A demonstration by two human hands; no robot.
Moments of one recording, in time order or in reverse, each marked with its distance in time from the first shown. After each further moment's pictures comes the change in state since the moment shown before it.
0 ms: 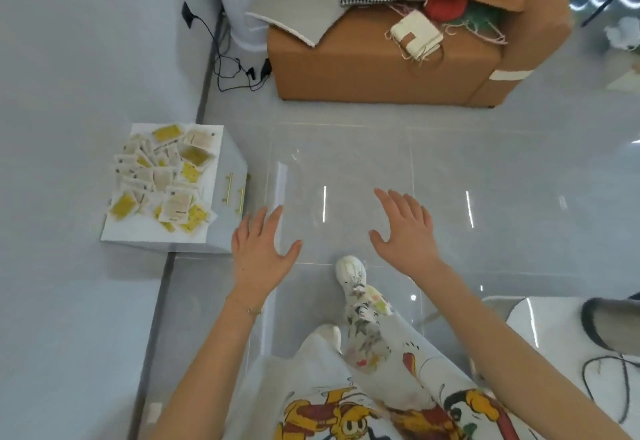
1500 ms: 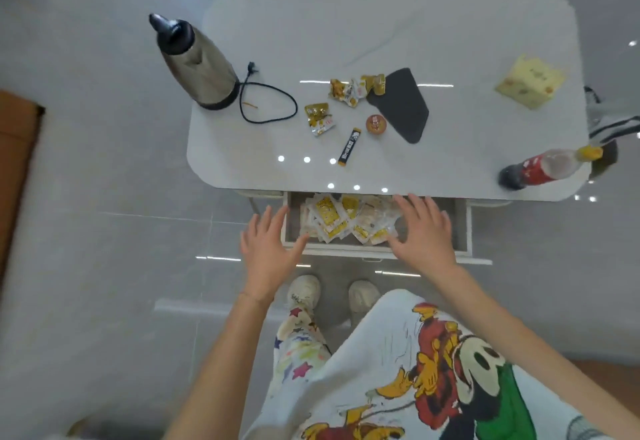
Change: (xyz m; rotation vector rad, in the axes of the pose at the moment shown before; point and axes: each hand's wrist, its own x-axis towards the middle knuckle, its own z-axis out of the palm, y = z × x) left_hand -0.408 0.313 0.356 0.367 -0.823 1.154; right_hand -0.639 0.302 0.234 0.569 0.318 1.445
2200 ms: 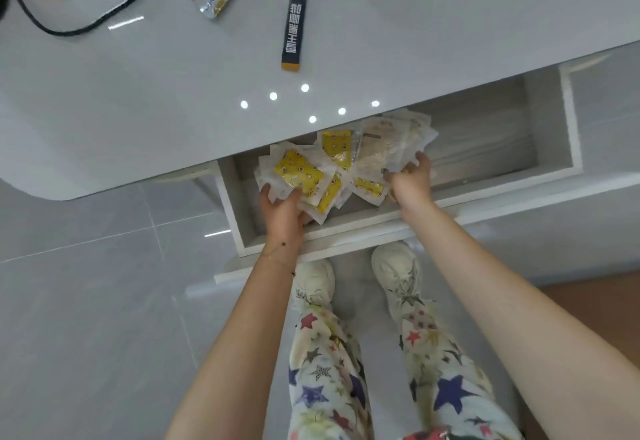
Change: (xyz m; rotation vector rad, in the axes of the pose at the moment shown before) left_hand 0.194 -0.096 0.312 -1.163 -0.183 -0.664; right_hand 0.207 0.081 0.314 1.393 0.163 0.855
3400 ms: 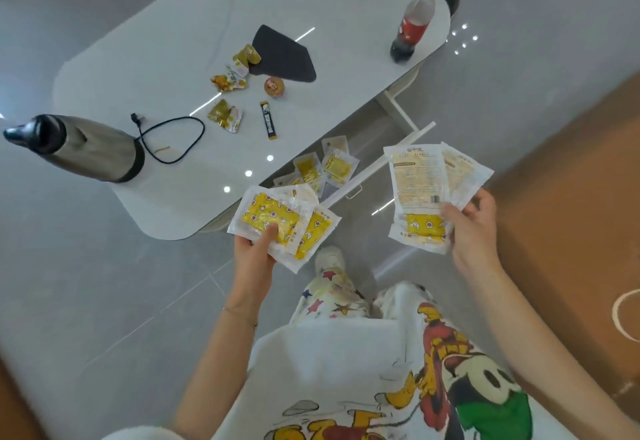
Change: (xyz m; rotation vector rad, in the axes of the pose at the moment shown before) left_hand -0.368 0.183 -0.142 0.294 -0.521 0.229; right_hand -0.479 -0.040 -0.183 0.584 0.328 -0.195
